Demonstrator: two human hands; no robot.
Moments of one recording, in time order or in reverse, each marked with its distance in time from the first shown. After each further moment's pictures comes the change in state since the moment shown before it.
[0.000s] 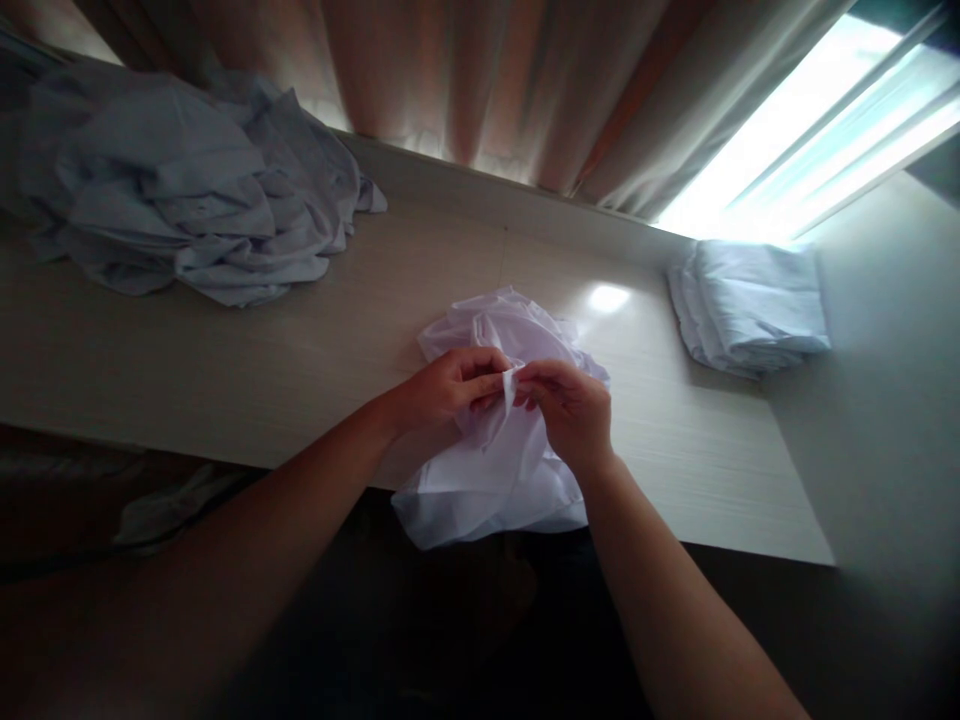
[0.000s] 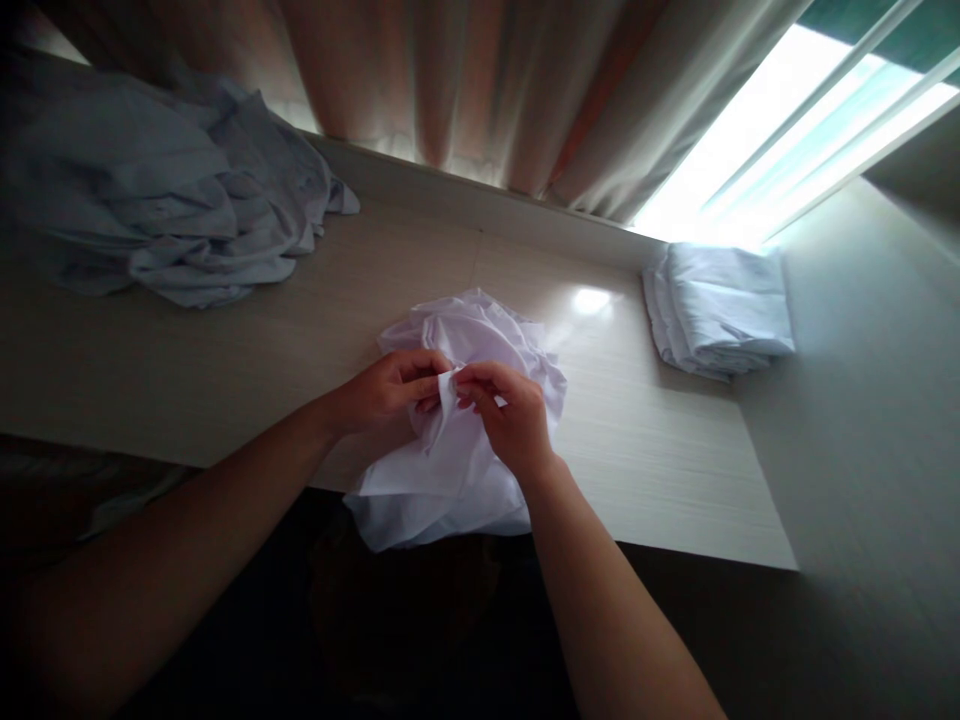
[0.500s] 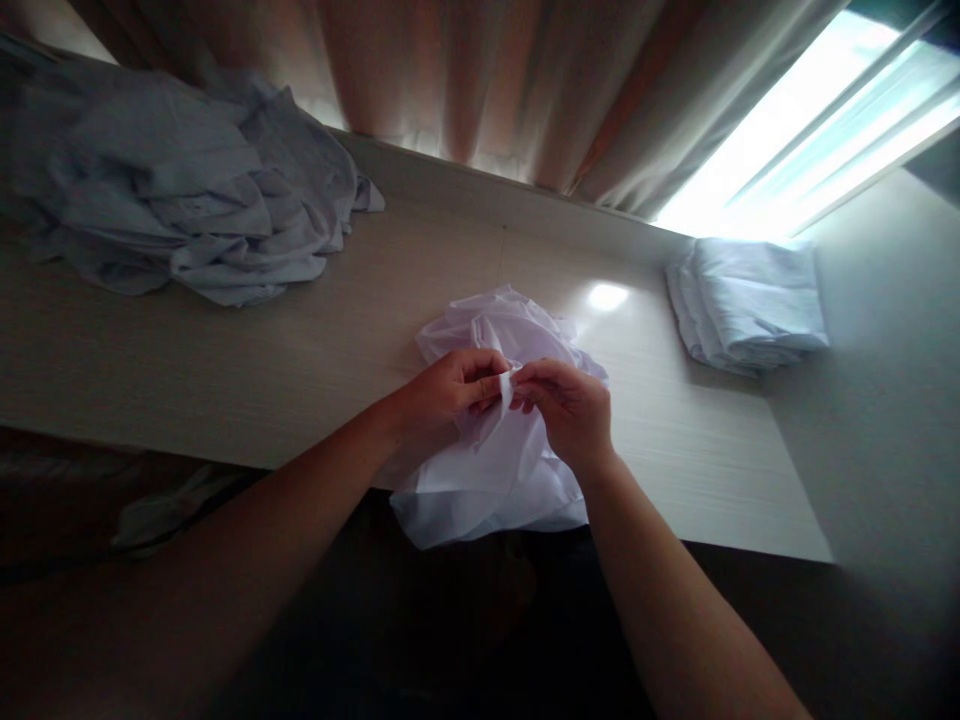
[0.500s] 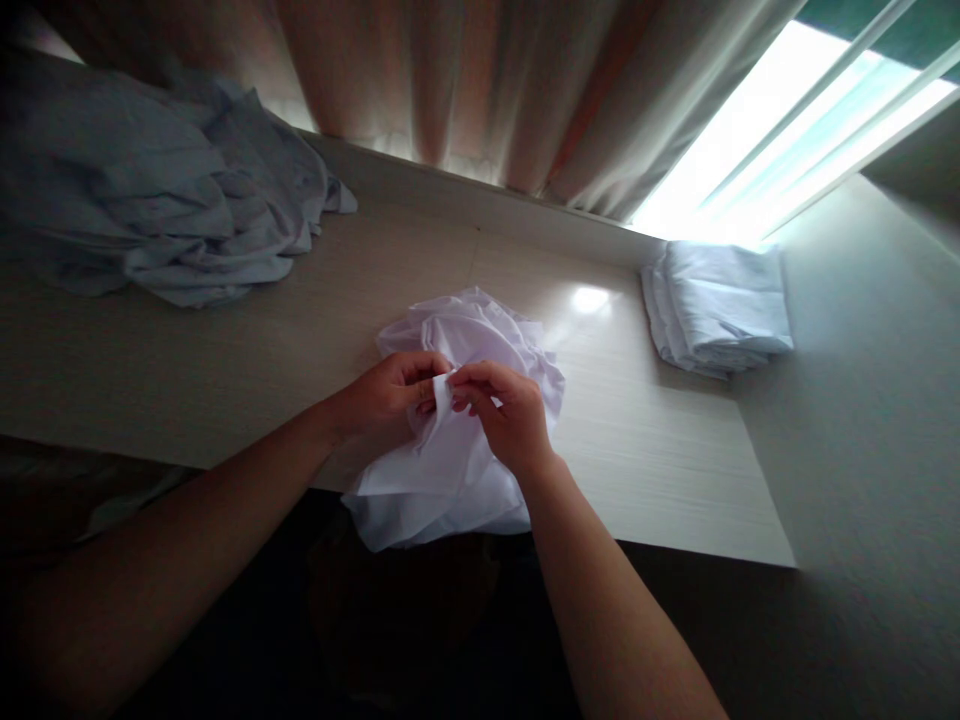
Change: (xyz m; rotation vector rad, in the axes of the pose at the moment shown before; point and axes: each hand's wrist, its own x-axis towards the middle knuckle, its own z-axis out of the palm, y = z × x) left_hand 0.001 -0.004 0.008 -0.022 0.059 -0.021; right_hand 0.000 -0.001 -0.001 0.096 -0.055 0.033
